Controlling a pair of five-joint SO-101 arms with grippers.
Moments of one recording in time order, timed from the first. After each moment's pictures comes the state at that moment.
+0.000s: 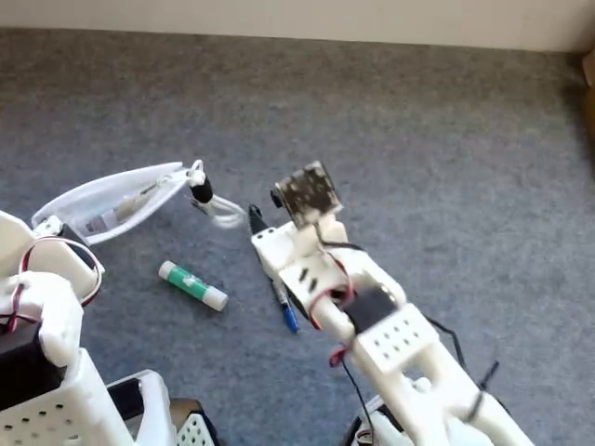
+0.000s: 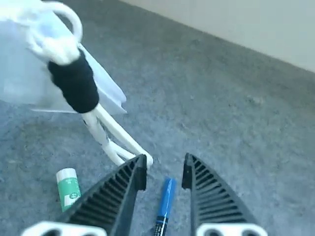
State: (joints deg) left arm -29.4 -61.9 23.6 83.3 19.9; right arm -38.2 -42.7 56.9 20.1 2.4
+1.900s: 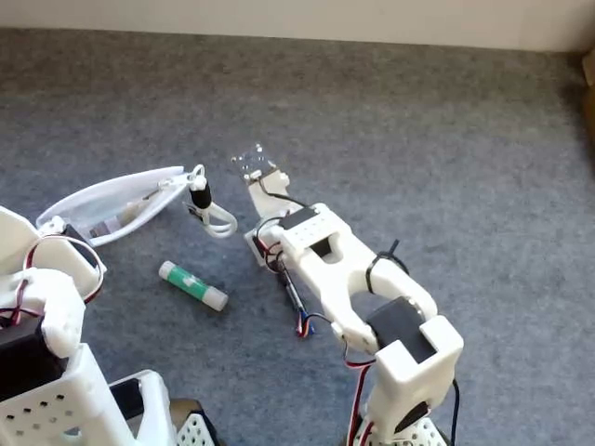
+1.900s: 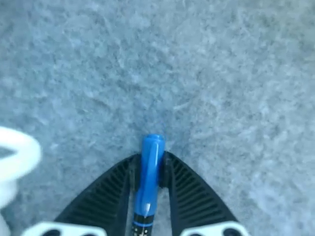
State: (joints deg) left arm -29.5 -61.9 26.8 82.1 19.9; right arm -35.1 12.8 24.2 36.1 5.9
